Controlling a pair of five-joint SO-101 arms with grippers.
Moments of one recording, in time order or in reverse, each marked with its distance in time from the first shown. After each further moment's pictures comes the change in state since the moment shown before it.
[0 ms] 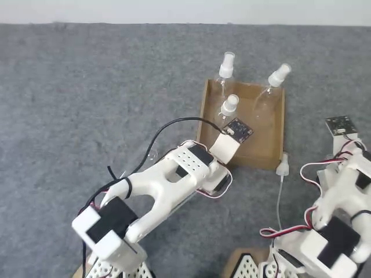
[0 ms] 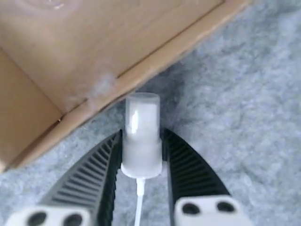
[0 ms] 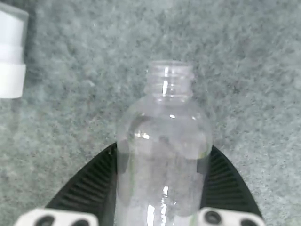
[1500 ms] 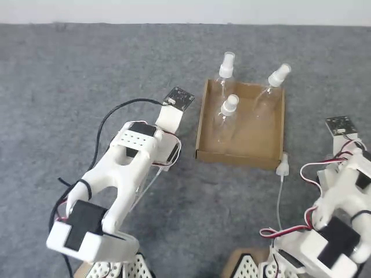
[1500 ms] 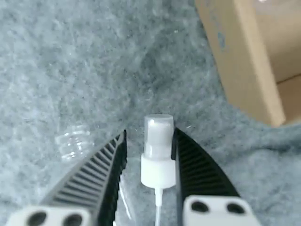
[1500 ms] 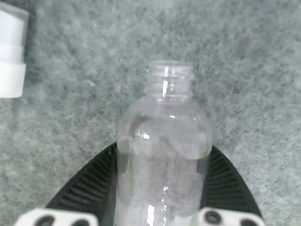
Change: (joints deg) left arm -26.1 -7.7 3.8 -1.1 -13.6; right arm 0.0 0.0 0.0 0.0 0.2
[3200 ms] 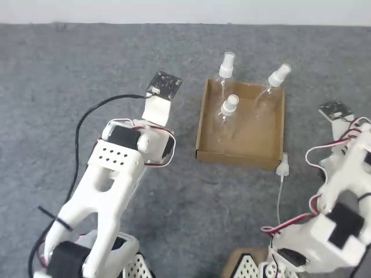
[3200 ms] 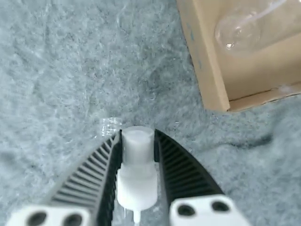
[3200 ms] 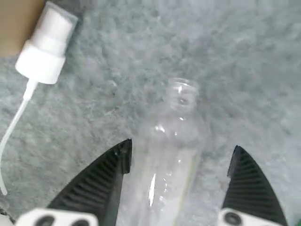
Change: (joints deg) left arm 0.1 -21.3 0.4 11.1 6.9; right arm -3.4 10.1 -19.7 17.5 8.8
